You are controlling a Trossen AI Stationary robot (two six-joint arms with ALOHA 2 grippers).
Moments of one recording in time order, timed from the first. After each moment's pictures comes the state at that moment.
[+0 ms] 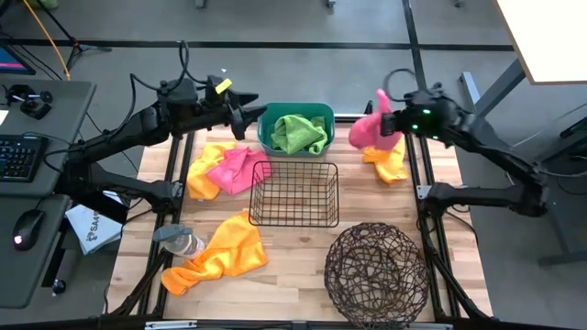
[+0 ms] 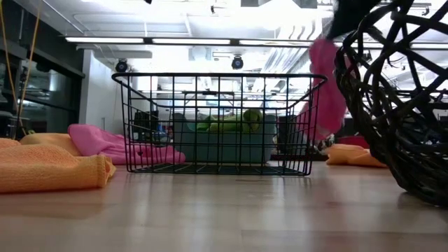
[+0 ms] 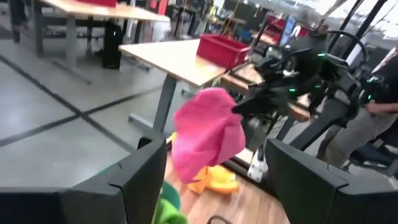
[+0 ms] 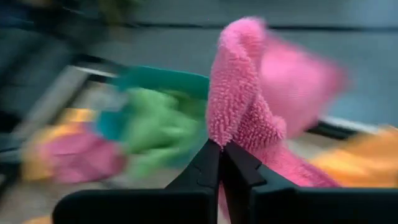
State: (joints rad) left arm 0.33 1.15 1.35 -0.33 -0.12 -0.30; right arm -0.56 0.94 1.17 -0.84 0.22 0.57
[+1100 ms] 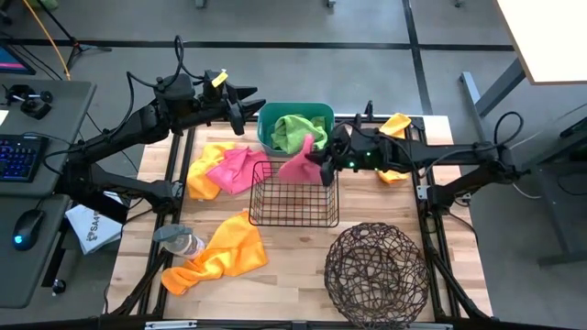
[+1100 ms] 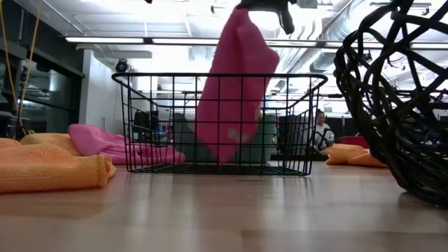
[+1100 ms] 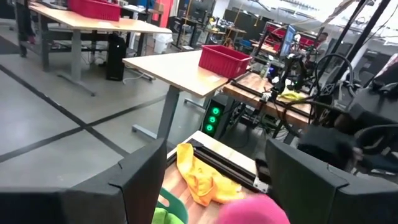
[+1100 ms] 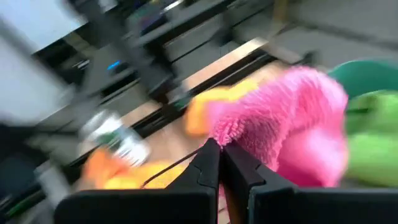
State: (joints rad) left arm 0.37 1.15 1.35 -0.29 -0.10 -0.27; right arm -0.05 1.35 1.20 -0.19 0.14 0.47
